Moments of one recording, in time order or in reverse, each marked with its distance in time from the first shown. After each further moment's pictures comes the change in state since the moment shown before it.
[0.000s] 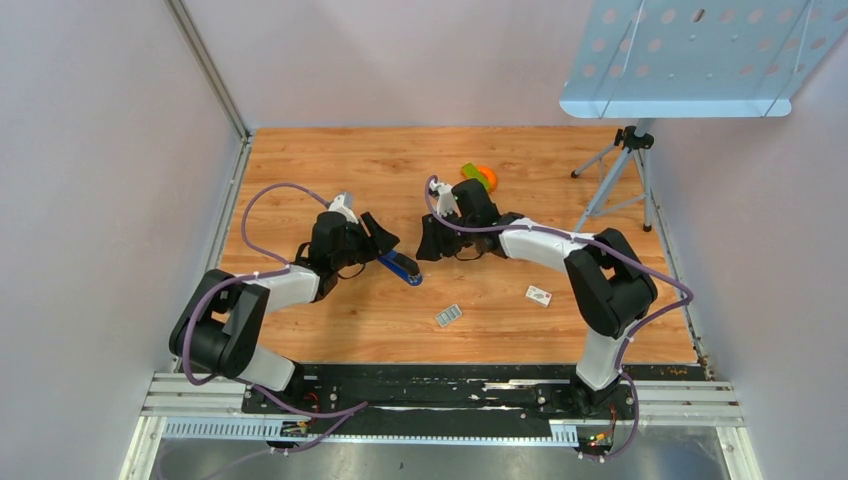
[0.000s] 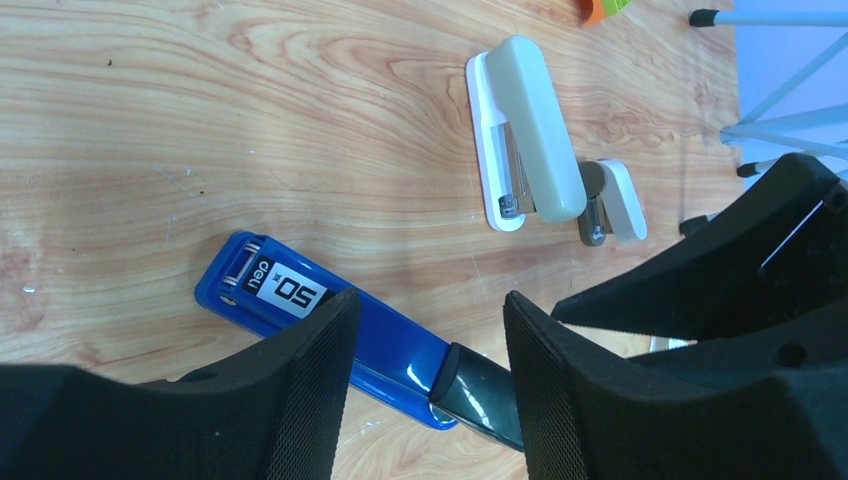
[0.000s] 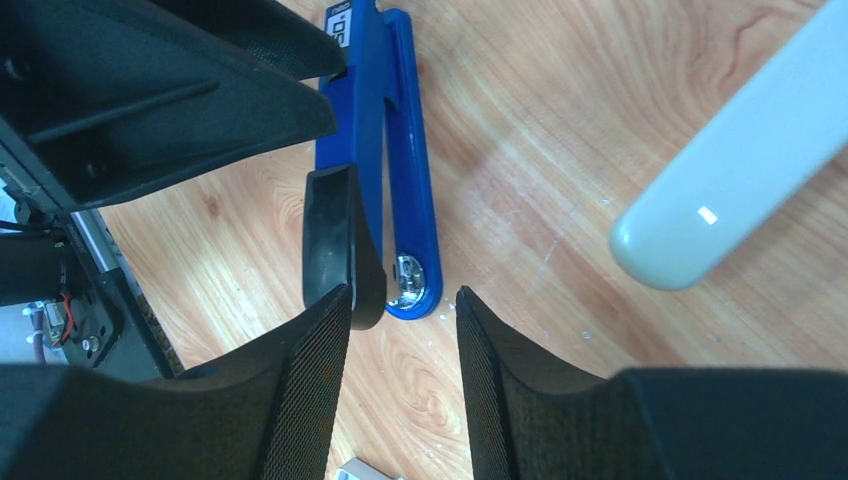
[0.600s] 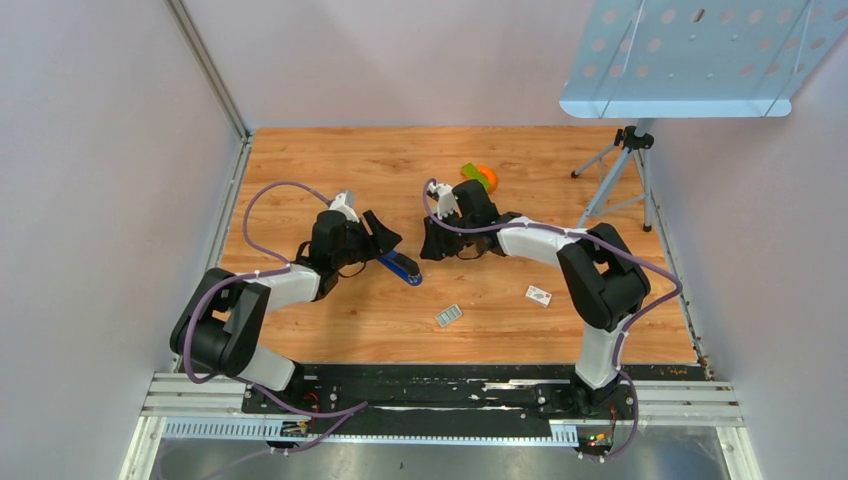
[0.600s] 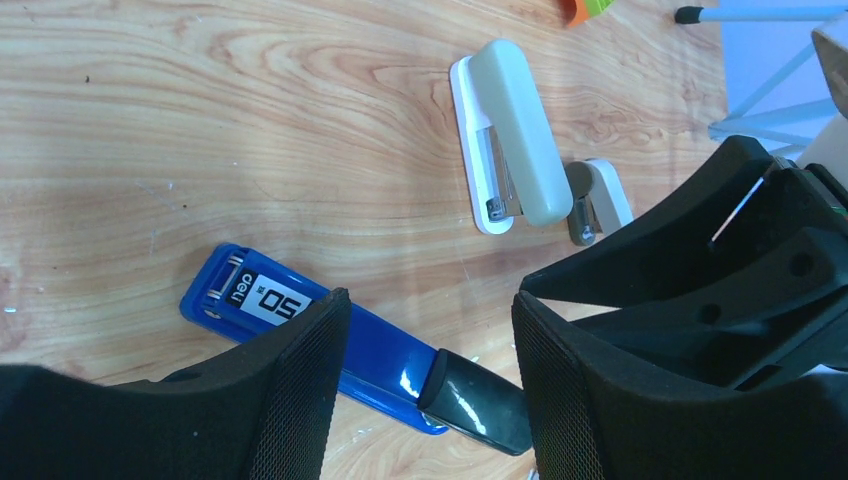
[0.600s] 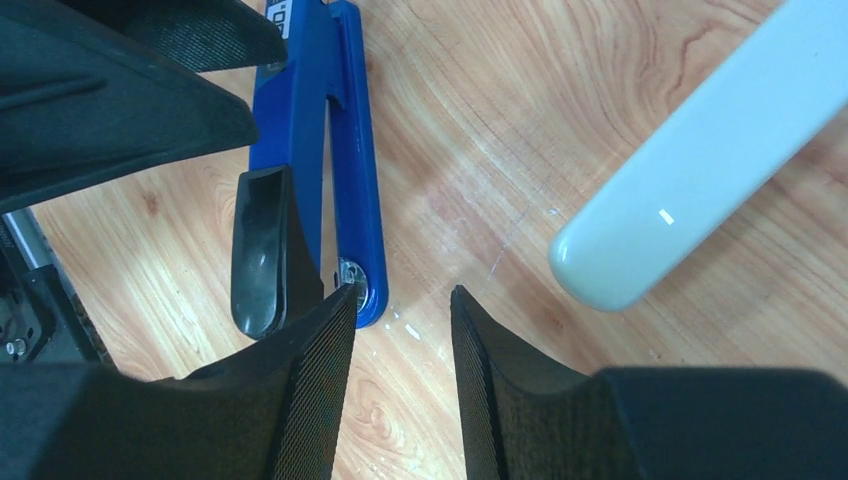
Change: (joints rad) left arm 0.000 0.004 0.008 0.023 0.013 0.019; right arm -0.019 0.058 0.012 0.016 0.011 -0.089
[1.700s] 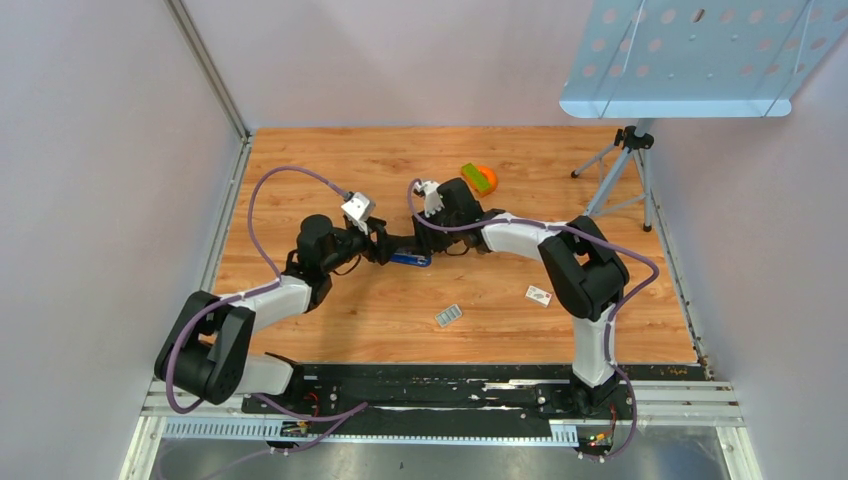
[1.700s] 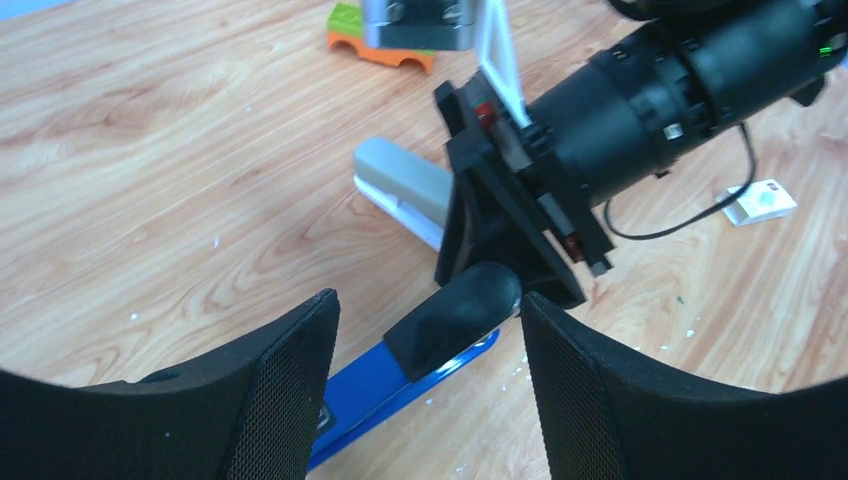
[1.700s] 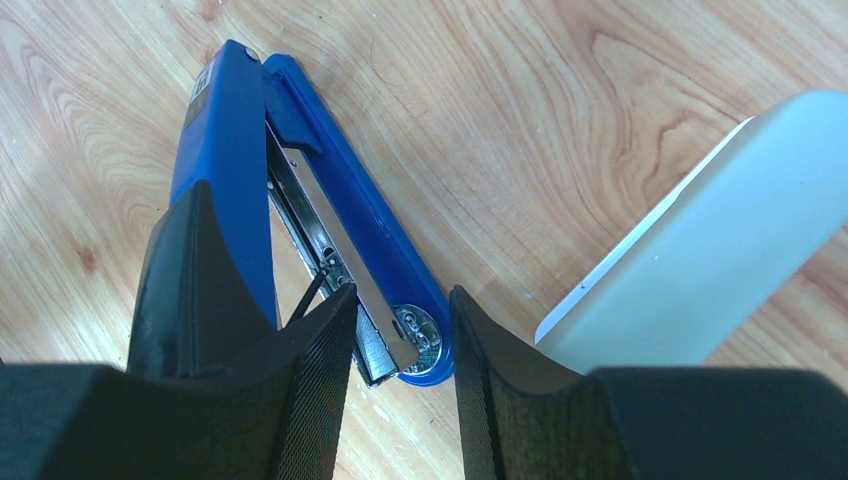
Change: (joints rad) left arm 0.001 -0.134 -0.067 0.221 0.279 0.647; right arm 0.040 0.112 0.111 0.011 0.095 -0.027
